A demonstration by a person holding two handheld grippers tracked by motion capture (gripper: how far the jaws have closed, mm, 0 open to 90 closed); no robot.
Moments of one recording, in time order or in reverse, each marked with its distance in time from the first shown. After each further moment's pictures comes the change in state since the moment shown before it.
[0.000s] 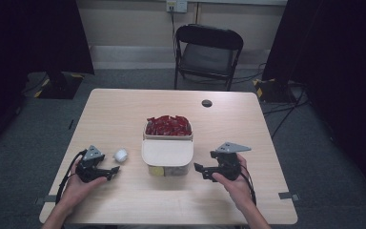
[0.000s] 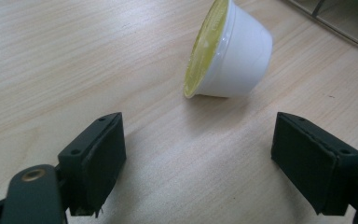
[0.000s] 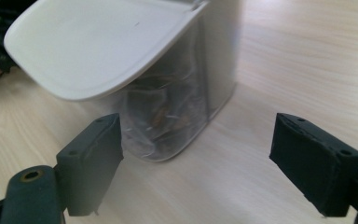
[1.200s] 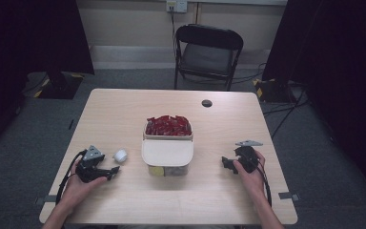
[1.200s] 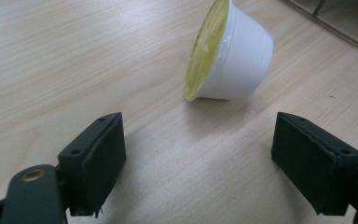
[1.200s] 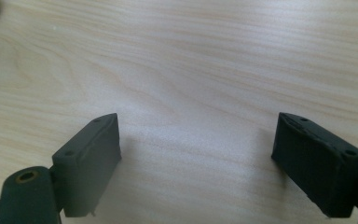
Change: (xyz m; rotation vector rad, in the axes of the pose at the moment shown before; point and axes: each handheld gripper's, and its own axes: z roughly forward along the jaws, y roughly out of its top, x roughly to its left) left arm 0.000 0.000 0.000 0.001 0.002 -0.002; right arm -0.098 -0.041 0.019 0.186 -0.398 0.124
